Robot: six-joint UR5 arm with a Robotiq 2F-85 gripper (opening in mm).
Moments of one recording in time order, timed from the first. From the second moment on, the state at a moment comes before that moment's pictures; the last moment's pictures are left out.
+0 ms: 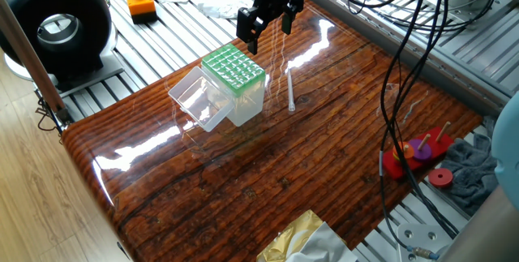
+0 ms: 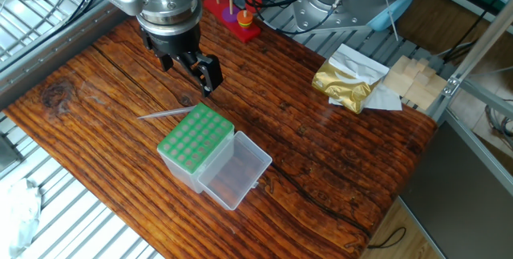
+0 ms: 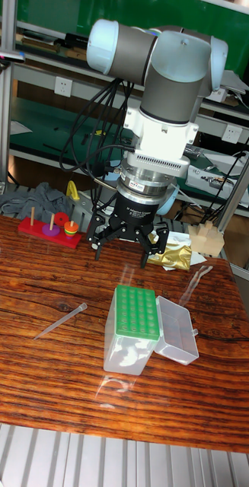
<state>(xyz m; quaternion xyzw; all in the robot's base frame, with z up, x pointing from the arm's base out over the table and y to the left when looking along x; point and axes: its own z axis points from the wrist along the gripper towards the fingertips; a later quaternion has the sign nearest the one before) 0.544 0.002 0.190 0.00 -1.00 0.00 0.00</state>
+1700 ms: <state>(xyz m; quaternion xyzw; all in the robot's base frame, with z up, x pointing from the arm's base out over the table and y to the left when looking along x) 0.606 0.011 0.214 -0.18 -0.98 -0.04 -0.06</state>
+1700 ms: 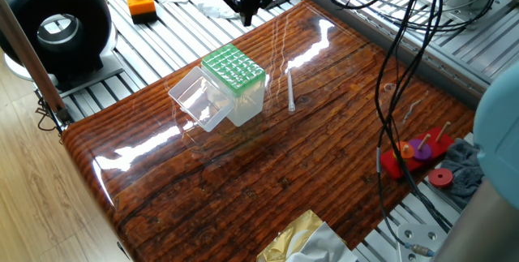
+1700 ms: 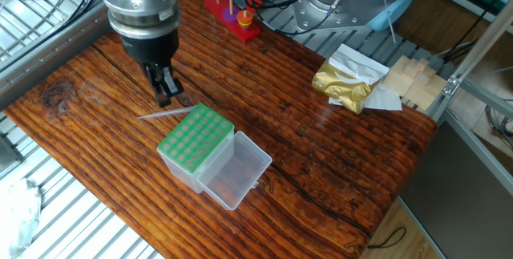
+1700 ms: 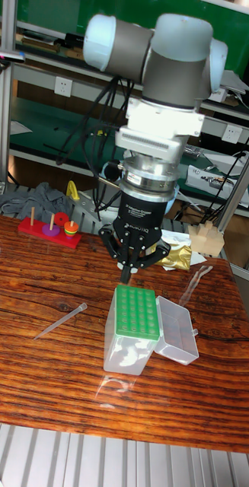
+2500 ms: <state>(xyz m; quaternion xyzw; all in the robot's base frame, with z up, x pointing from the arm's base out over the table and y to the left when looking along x) 0.582 -0.041 0.178 -0.15 -0.98 -0.04 -0.10</state>
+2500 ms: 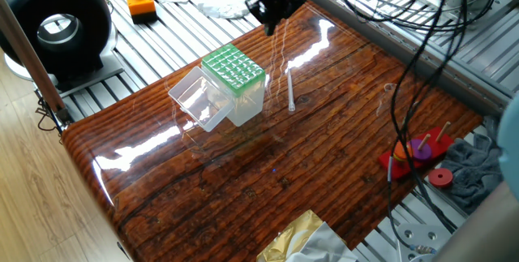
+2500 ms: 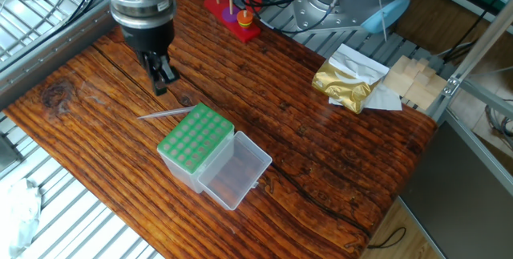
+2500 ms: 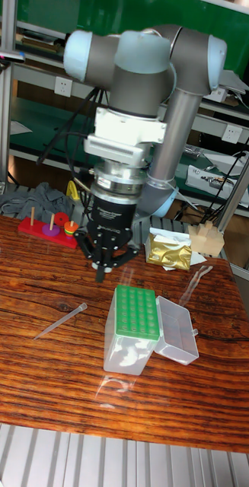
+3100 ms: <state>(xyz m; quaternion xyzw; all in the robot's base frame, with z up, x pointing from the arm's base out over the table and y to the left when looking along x) 0.597 -0.052 0.158 -0.19 -0.97 -0.05 -0.16</state>
